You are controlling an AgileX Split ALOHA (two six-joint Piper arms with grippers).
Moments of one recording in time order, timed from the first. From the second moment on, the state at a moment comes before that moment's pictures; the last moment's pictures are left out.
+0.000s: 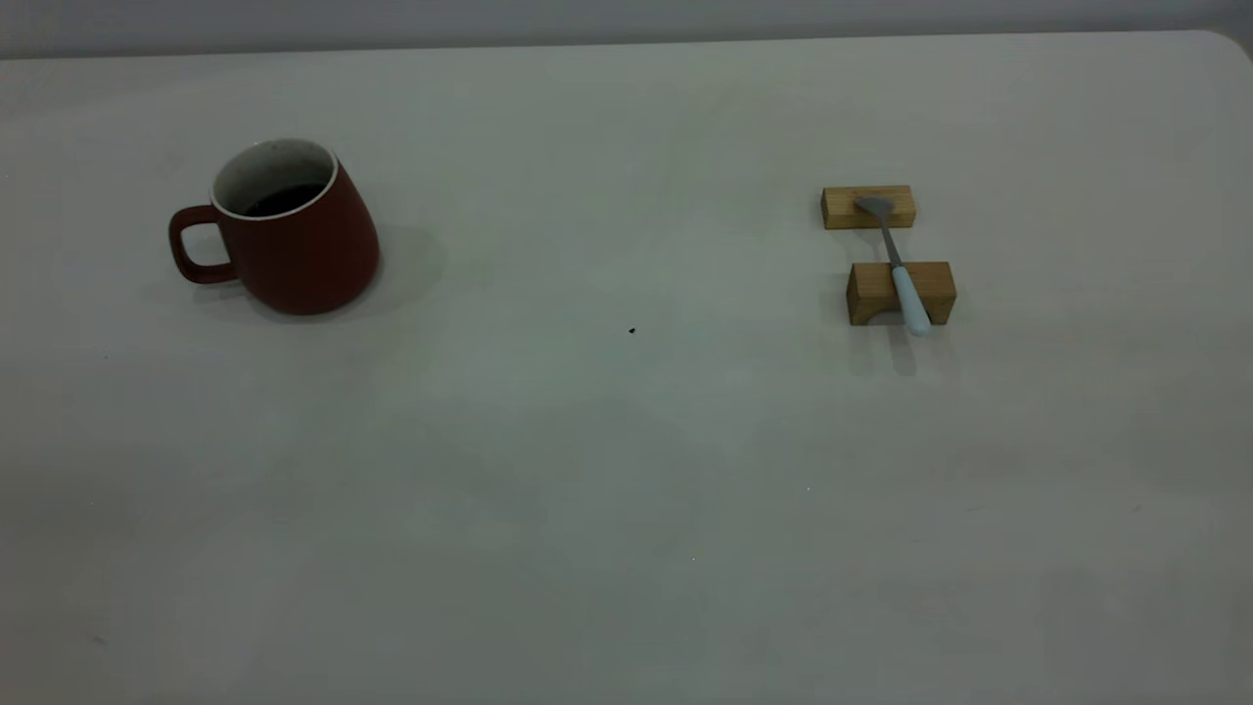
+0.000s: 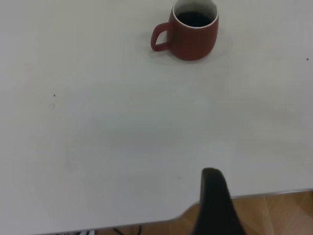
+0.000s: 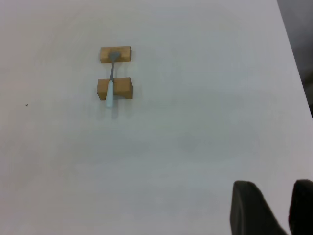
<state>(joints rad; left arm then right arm) -0.08 -0.02 -0.49 -0.01 1.13 0.00 0.07 0.02 -0.47 -0.02 1.14 0.09</state>
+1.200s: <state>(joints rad) -0.08 1.04 -0.68 0.11 0.81 -0.20 0.07 0.02 -0.47 -0.02 1.13 0.09</state>
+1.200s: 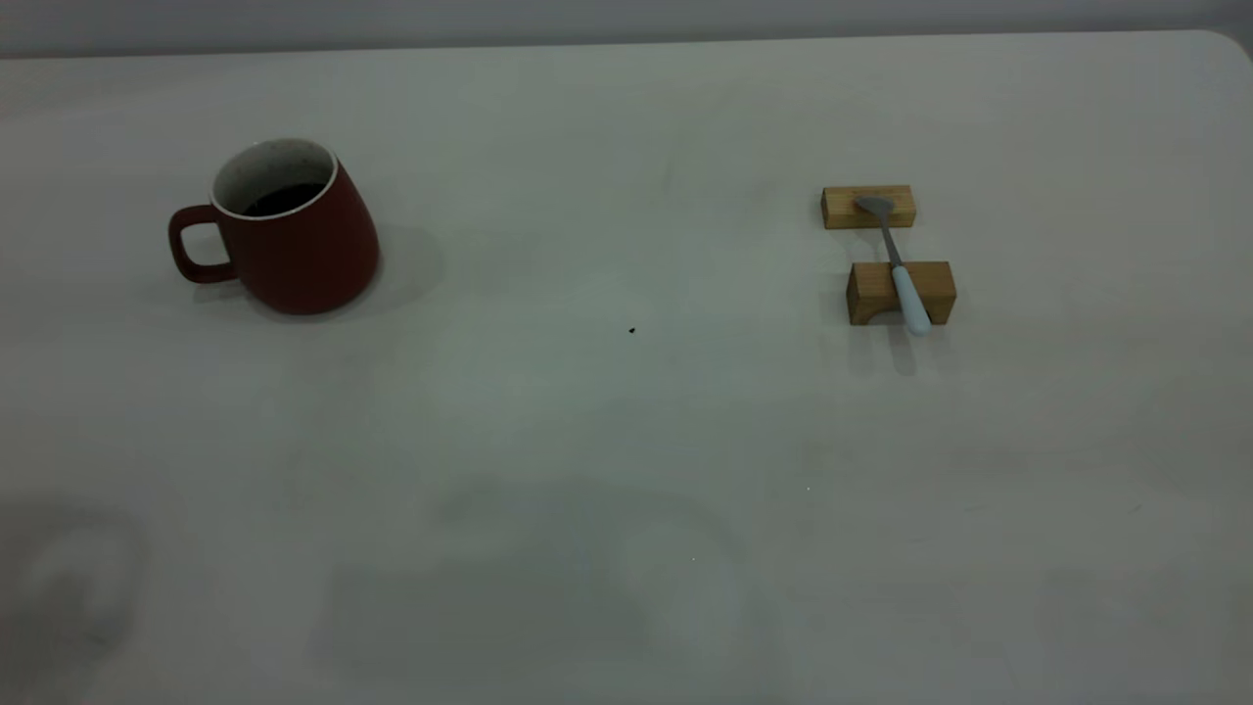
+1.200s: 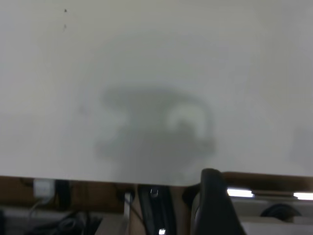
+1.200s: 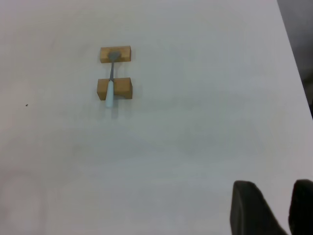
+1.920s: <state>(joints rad) 0.08 1.99 -1.37 0.29 0.96 0.02 0.07 0.02 -0.47 -0.02 1.13 0.09</state>
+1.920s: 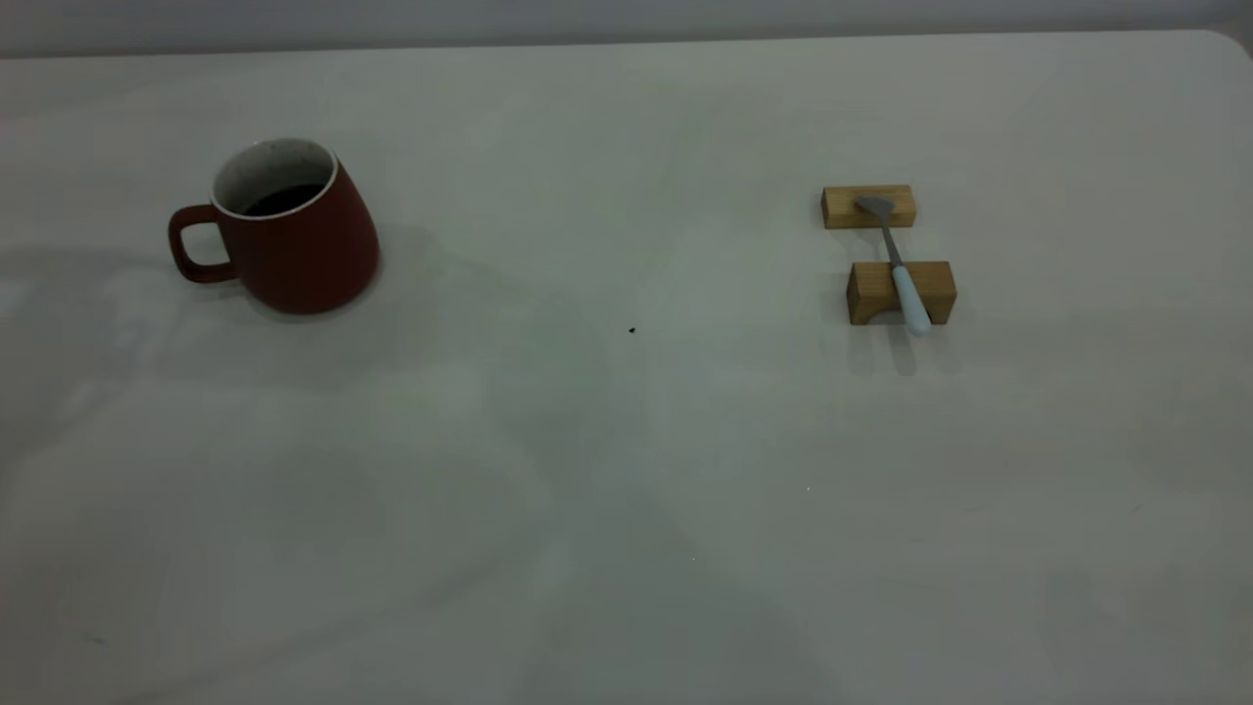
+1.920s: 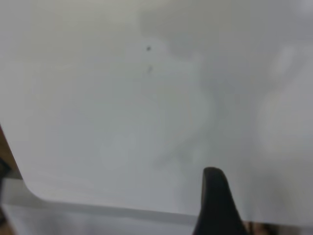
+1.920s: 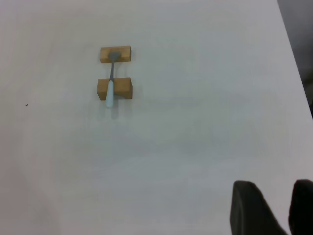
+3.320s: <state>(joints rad) -0.05 2.41 -1.60 -0.04 0.70 1.37 0.07 0.02 -0.47 -0.02 1.13 0.09</state>
